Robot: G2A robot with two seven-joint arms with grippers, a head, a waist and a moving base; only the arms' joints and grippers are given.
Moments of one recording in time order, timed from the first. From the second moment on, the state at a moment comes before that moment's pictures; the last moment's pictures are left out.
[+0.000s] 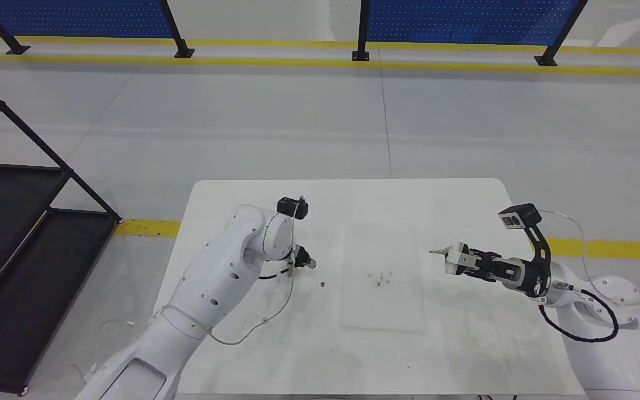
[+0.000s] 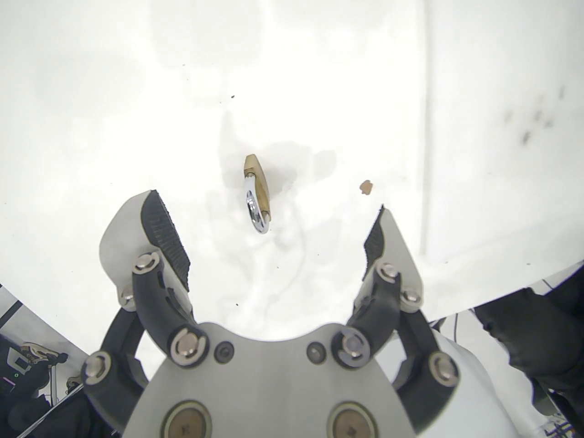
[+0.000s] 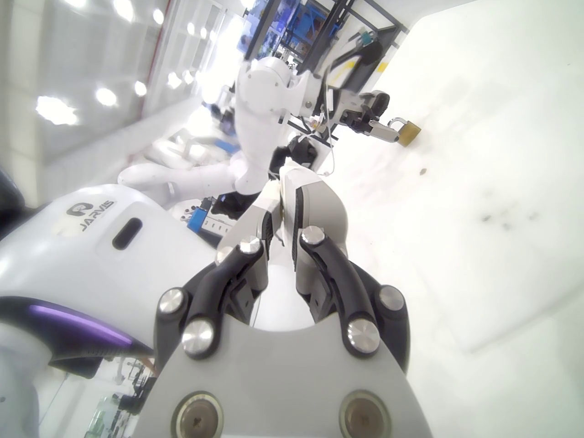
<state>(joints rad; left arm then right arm) 1.02 -1.23 -1.01 -1.57 1.04 0.29 -1.53 -1.39 -0.98 1.54 -1.55 0.57 -0.44 1.38</state>
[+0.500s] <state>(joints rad) 1.01 -1.26 -0.99 -1.50 1.06 0.30 -1.53 -1.39 -0.98 1.54 -1.55 0.57 -0.44 1.38</state>
